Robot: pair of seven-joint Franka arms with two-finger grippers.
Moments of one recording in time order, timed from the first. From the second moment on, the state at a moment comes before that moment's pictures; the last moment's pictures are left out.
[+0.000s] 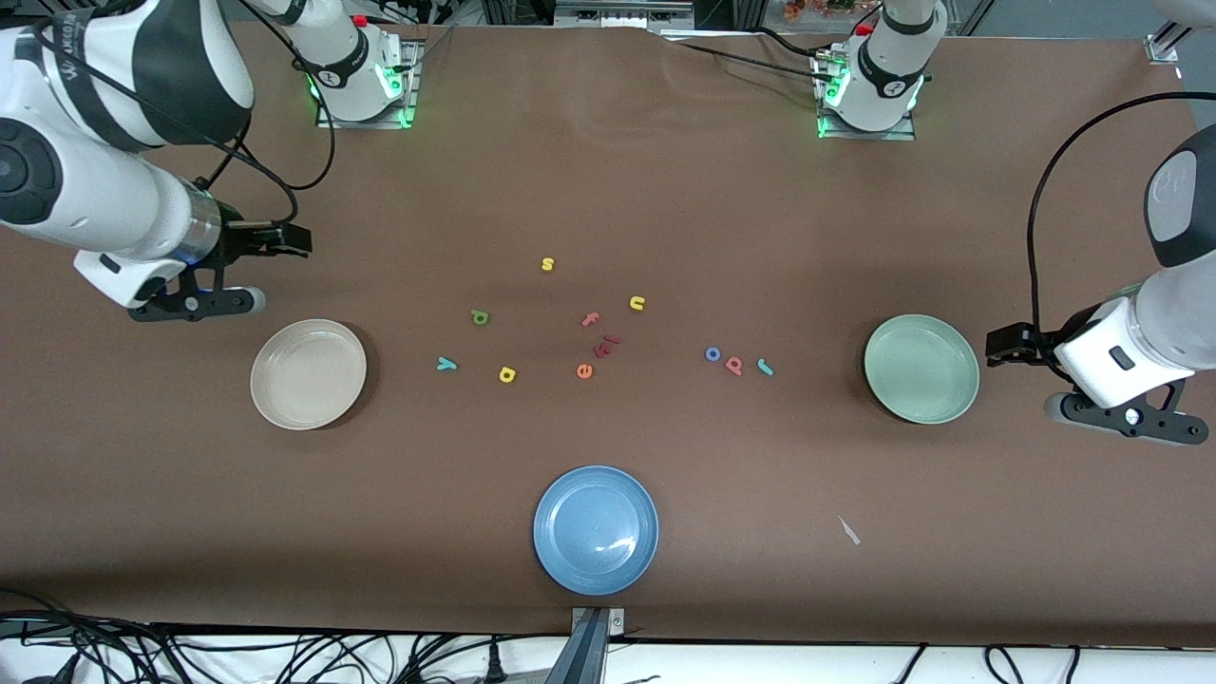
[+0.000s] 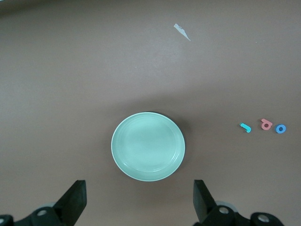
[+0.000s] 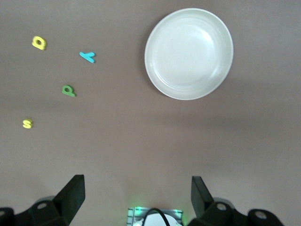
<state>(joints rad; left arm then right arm) 0.22 0.50 -0.39 -1.17 0.23 1.52 0.07 0.30 0.19 -0.10 -1.61 0.02 1.53 0.09</state>
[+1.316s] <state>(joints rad) 0.19 0.52 -0.39 -1.19 0.14 1.45 -0.15 0.48 0.25 -0.07 -1.88 0.07 2.08 0.36</state>
